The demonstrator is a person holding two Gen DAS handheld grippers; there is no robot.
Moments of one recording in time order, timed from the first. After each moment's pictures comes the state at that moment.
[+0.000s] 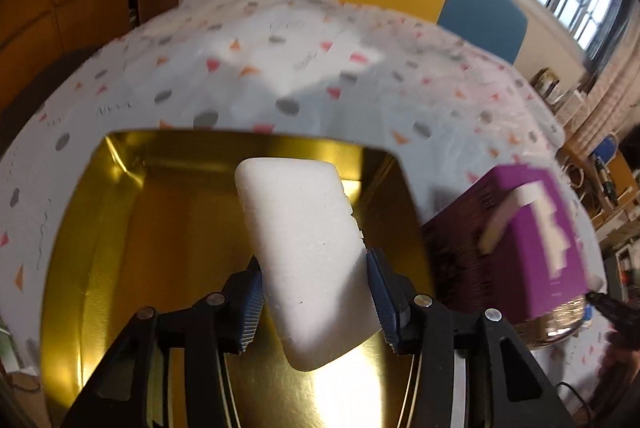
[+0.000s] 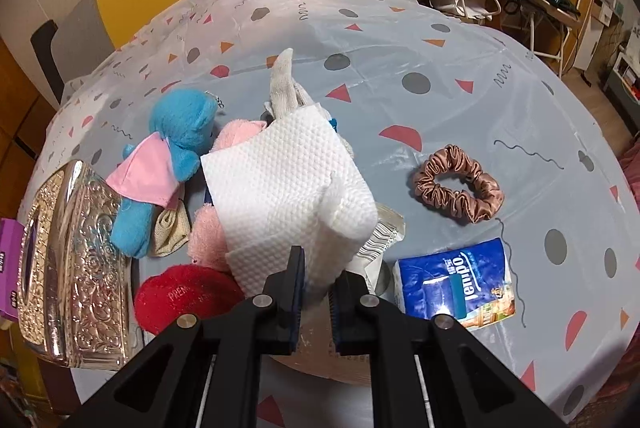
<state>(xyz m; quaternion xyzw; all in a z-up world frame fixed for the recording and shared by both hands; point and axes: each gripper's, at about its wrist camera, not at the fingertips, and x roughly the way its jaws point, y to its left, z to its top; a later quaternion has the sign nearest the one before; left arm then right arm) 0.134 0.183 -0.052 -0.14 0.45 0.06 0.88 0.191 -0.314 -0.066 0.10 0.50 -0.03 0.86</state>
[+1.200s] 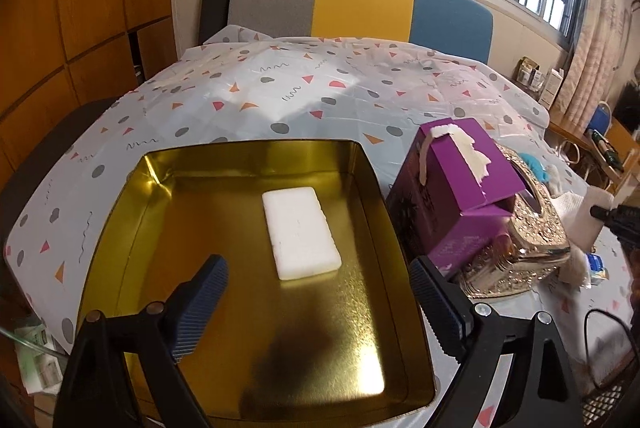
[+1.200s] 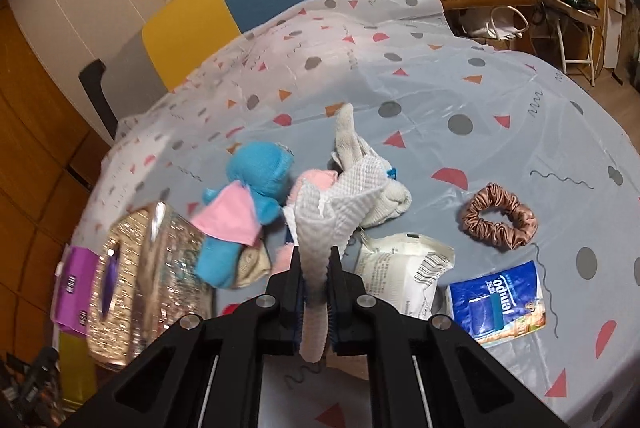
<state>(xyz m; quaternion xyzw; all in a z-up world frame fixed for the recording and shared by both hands) 0.047 0.134 -0.014 -0.07 0.38 0.07 0.92 0.179 -0.308 -0.027 0.17 0.42 0.06 0.89</state>
